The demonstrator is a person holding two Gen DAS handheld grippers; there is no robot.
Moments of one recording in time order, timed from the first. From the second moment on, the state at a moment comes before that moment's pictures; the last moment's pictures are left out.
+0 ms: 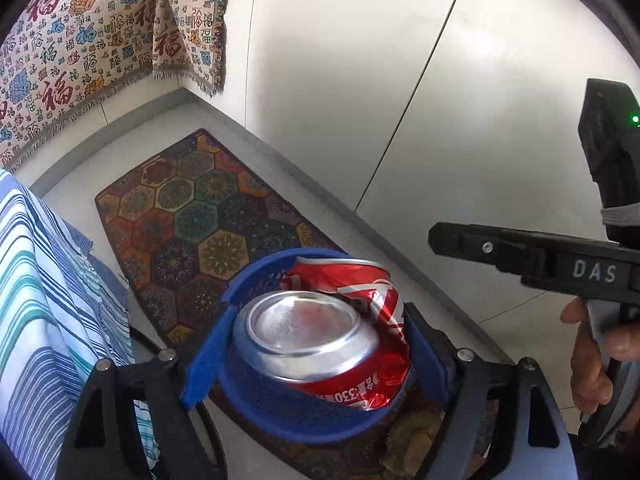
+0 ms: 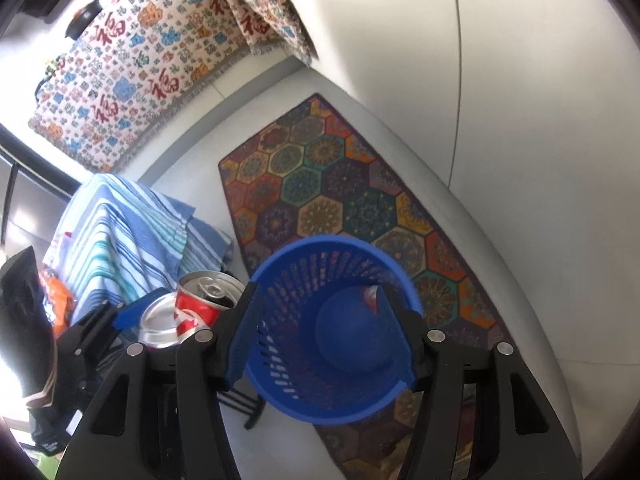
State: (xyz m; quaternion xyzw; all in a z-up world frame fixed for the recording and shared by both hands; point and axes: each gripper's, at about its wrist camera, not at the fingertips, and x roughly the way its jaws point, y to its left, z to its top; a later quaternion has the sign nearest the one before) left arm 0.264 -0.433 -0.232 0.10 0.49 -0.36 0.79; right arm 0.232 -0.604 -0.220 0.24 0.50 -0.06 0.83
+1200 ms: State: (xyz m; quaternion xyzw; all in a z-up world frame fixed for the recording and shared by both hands) left arm 0.240 -0.388 -0.189 0.05 0.48 -0.35 0.81; right arm 0.211 -0.604 -0.176 0.23 0.42 -0.08 0.87
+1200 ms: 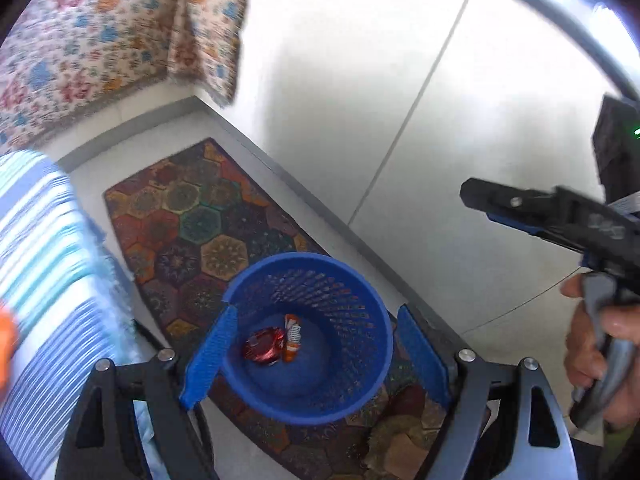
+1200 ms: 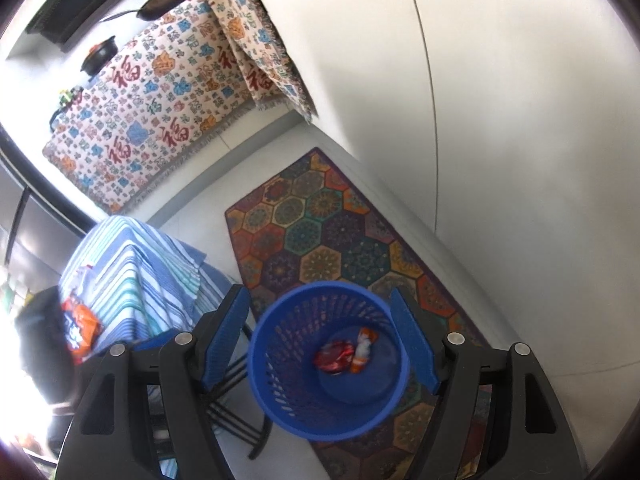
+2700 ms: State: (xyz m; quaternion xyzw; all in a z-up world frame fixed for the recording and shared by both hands) left arm 0.260 0.071 -0.177 -0.04 0.45 0.10 0.89; right arm 0.186 -0.175 -0.205 -0.07 0.44 0.15 0.88
